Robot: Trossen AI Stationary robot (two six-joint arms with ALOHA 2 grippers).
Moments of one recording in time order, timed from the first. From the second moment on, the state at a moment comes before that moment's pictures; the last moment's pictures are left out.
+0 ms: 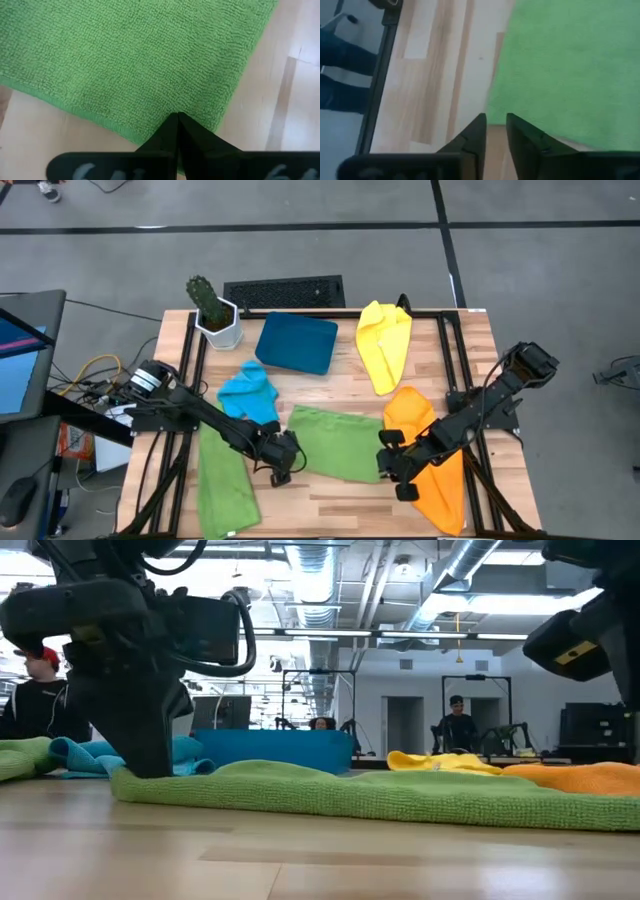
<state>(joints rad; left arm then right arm) -0.45 1.77 0.96 -0.37 -0.12 -0.72 0.66 1.49 0.80 -0.28 0.06 0.50</state>
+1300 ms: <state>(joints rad) -0.49 1.99 0.98 0.32 -0.30 -0.68 0.71 1.77 0.63 0.39 0.46 0.75</state>
